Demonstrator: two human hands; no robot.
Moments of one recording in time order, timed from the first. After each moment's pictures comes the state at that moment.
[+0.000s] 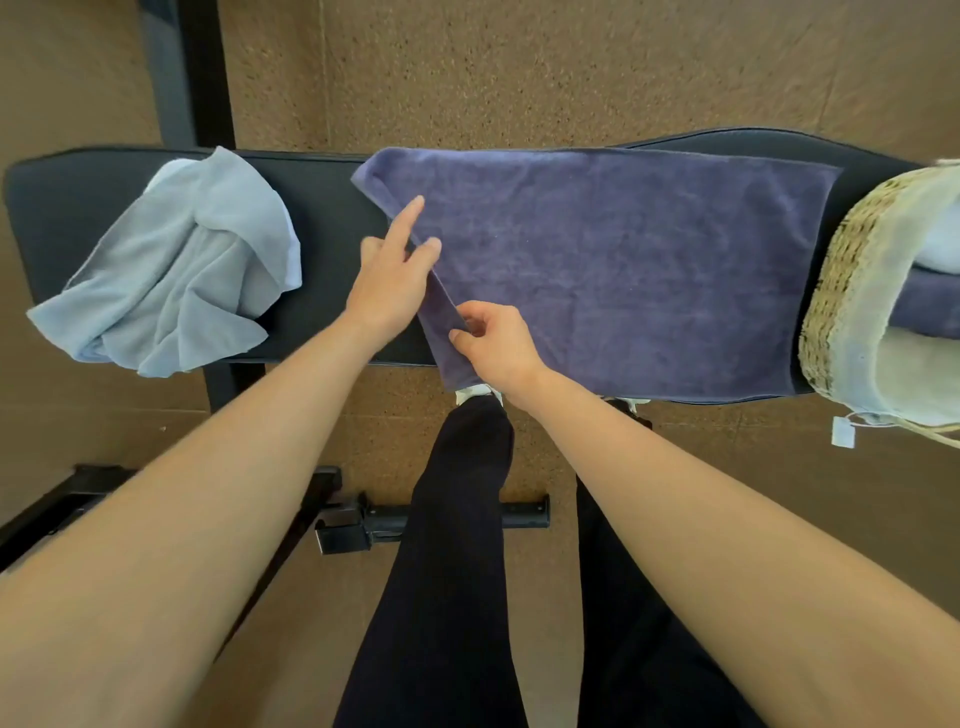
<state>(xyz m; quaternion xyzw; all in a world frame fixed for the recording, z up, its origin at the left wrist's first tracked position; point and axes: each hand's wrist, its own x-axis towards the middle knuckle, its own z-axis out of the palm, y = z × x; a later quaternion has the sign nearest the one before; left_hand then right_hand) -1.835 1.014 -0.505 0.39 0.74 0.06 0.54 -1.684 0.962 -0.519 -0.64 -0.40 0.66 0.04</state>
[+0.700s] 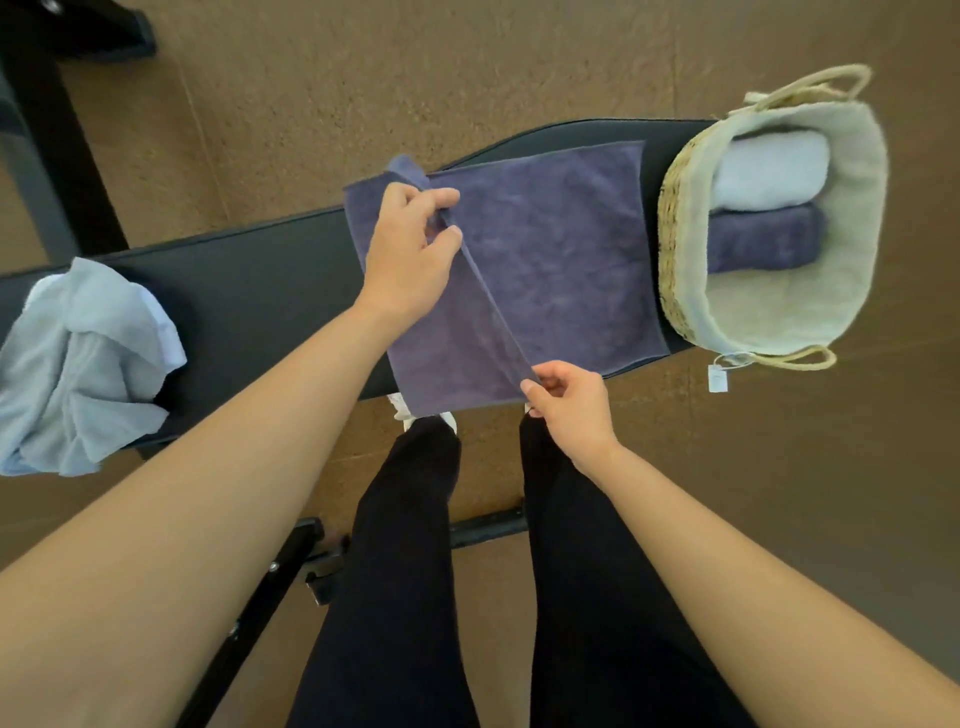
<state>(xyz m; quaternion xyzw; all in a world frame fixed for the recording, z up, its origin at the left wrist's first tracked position) -1.651 1.066 -0.474 0.59 0.63 0.13 0.48 -1.475 0.888 -0.475 -0.77 -0.27 0.56 0.14</state>
